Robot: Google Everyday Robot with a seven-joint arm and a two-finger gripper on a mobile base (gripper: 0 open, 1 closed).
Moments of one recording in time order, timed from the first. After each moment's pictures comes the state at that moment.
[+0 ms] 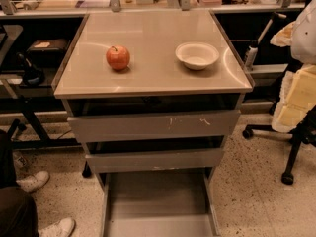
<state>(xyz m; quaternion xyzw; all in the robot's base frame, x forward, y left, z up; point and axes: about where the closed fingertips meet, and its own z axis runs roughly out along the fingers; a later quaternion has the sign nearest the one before) 0.438 -0.216 0.977 -0.60 0.78 -0.04 0.16</state>
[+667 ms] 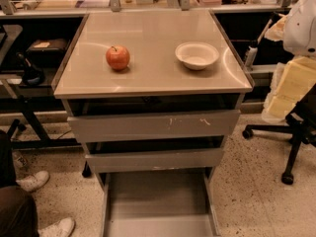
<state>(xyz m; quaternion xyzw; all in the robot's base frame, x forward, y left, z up) 0.451 -0.206 0.982 -0.59 0.78 -0.03 0.18</state>
